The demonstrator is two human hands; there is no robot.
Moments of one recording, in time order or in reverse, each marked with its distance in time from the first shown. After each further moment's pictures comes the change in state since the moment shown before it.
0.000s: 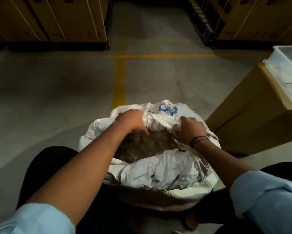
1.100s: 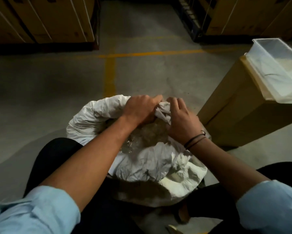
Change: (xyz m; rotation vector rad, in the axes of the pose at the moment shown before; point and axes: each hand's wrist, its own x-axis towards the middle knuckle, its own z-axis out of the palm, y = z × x) left_hand -0.005 0.076 -0.016 0.118 0.602 0.441; right_hand -0.045 -0.002 -0.050 0.125 0.306 -0.187
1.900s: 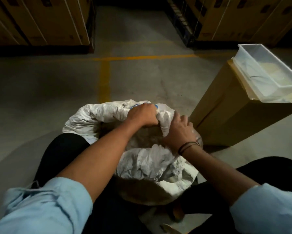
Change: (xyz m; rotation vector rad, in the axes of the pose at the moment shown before) left_hand 0.009 0.028 0.024 -0.220 -0.339 -0.247; right_hand -0.030 0.001 0.009 0.069 -0.332 0.462
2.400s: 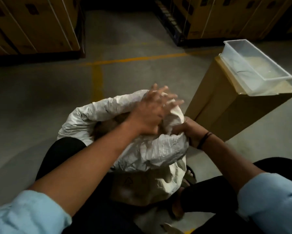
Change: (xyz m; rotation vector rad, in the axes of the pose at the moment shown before) left_hand -0.016 0.027 -0.008 0.422 0.380 0.645; right_hand 0.008 0.060 -0.030 1.297 -0.463 -0.026
